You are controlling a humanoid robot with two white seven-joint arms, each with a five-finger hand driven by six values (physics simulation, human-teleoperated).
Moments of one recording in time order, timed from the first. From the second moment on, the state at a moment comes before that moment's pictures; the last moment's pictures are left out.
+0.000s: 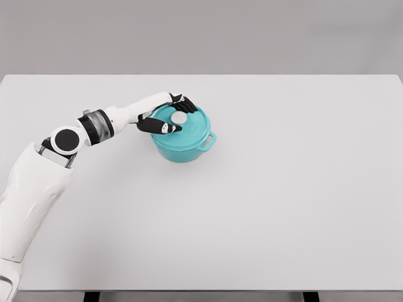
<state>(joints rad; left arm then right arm) -0.58 0.32 -0.43 -1.25 -0.13 -0.21 -0.61 0.03 0.00 -0.04 0.08 0.03 -0.07 -0.15</state>
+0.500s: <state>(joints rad) -0.58 0.32 -0.41 -1.26 -0.13 -0.21 -0.61 0.03 0.00 -0.04 0.08 0.03 -0.07 -0.15</state>
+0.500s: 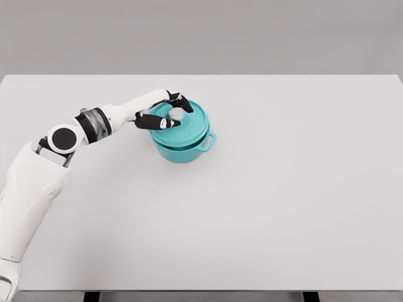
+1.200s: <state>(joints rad) -0.56 0.34 -0.30 -1.31 -0.13 -0.20 -0.61 0.03 0.00 -0.04 0.08 0.03 -0.07 -0.15</state>
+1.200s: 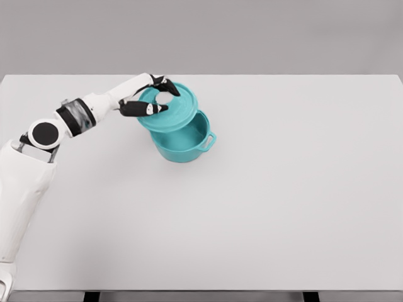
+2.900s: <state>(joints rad) -0.52 0.41 -0.02 -0.99 -0.13 -0.20 -0.61 0.03 0.00 -0.04 0.08 0.03 -0.07 -0.15</state>
